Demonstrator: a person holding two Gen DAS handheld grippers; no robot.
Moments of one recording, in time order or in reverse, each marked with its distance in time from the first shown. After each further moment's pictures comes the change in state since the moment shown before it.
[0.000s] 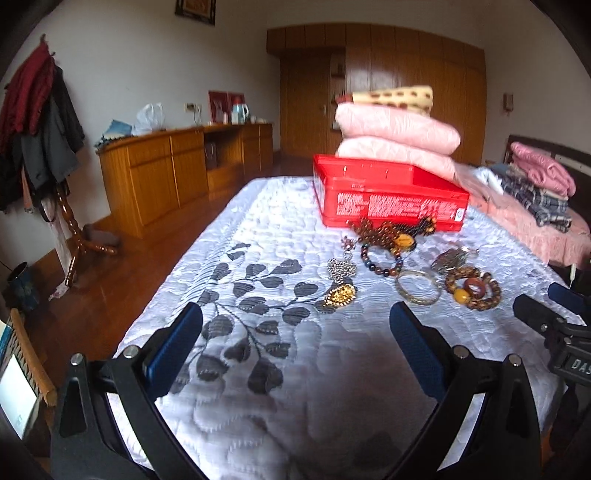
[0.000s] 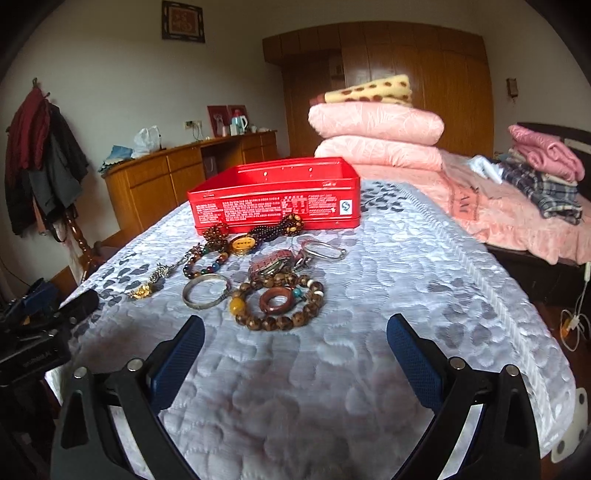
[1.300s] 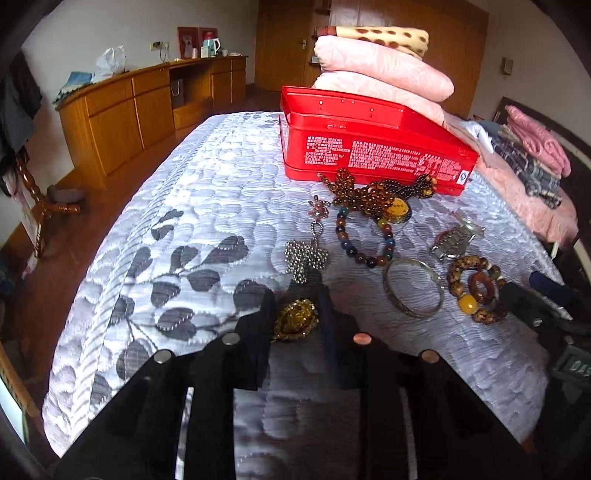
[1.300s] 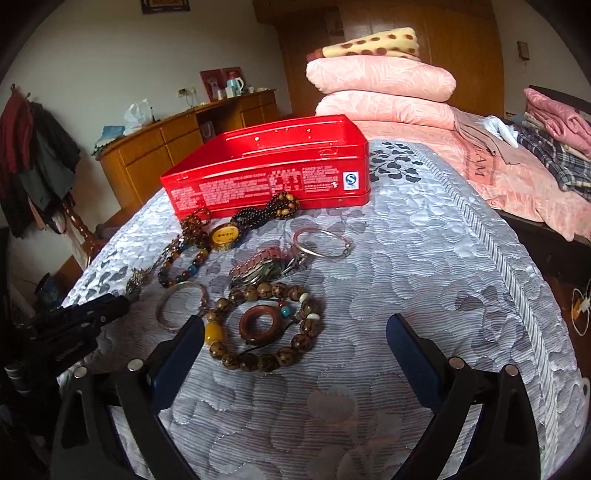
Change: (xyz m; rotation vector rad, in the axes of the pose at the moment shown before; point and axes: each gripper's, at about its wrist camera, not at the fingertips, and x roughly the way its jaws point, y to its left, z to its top) left arm 0.069 -0.018 0.023 -0.015 0.278 -0.128; right arm 0.051 -0.015 0.031 0.033 0.189 0.031
